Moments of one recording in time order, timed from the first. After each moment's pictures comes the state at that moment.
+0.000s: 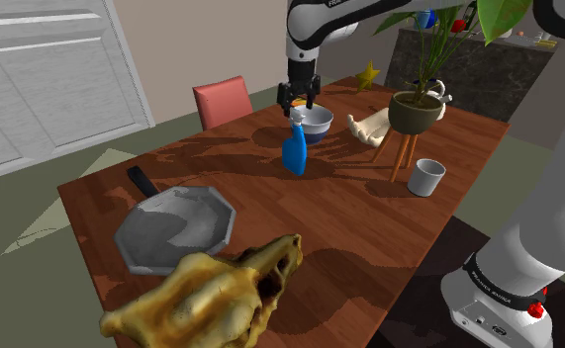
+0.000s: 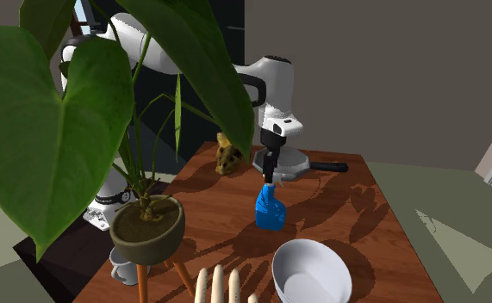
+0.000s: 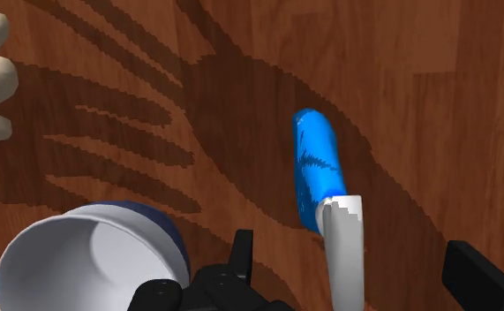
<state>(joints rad) 0.03 0.22 0.10 -1.75 -0.04 1.98 0.12</state>
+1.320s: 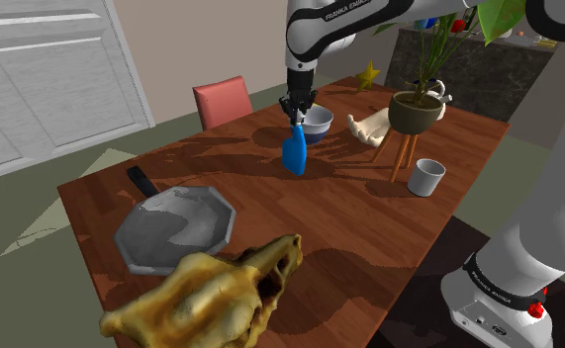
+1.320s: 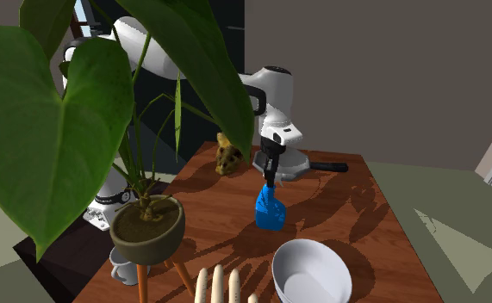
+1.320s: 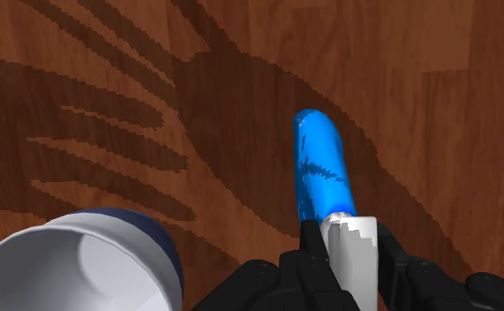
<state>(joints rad) 0.03 0.24 0.09 -1.79 -0.04 2.04 0.13</state>
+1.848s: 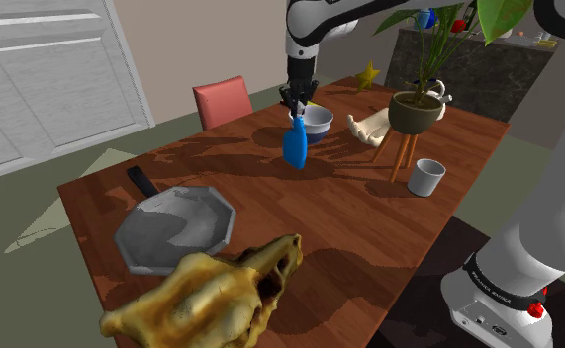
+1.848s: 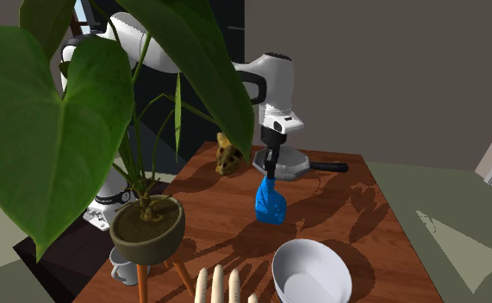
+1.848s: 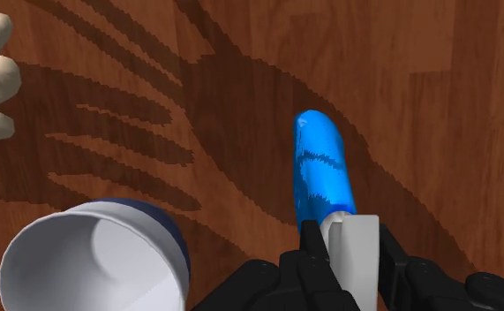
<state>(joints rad) 0.03 0.22 0.10 -1.74 -0.04 1.97 0.13</state>
